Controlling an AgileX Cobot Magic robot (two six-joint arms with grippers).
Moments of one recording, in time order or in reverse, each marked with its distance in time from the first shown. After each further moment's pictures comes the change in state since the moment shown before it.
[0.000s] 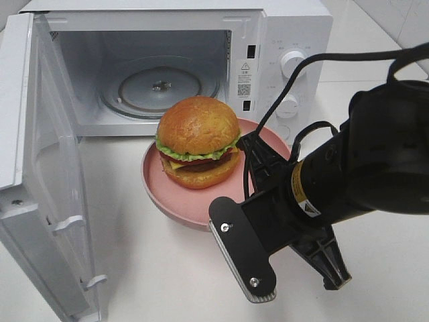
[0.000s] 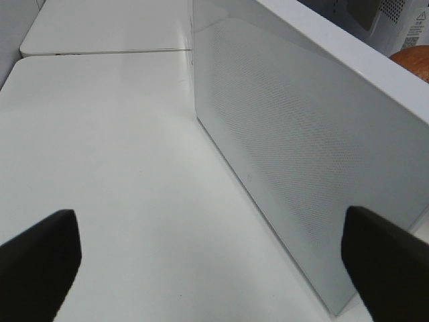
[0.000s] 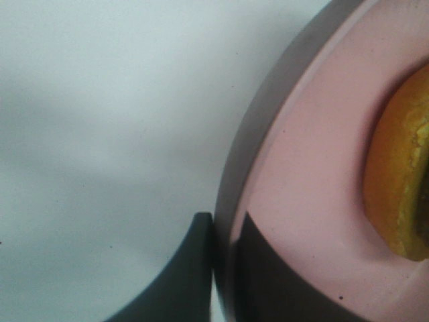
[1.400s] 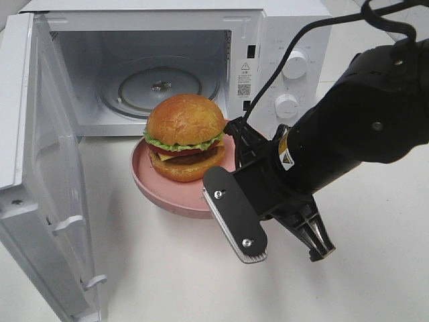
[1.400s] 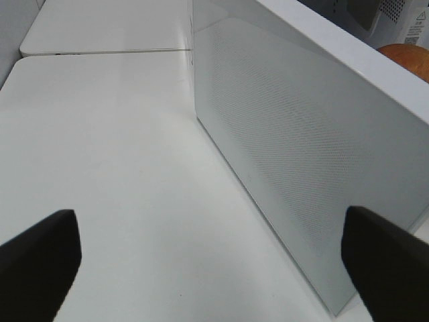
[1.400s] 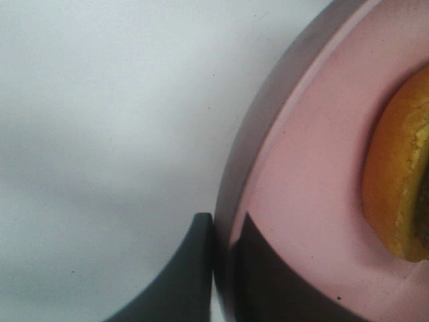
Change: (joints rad) left arm 0.000 0.000 0.000 0.000 0.000 0.000; right arm -0.119 0.079 -0.112 0.348 -0.004 -0.430
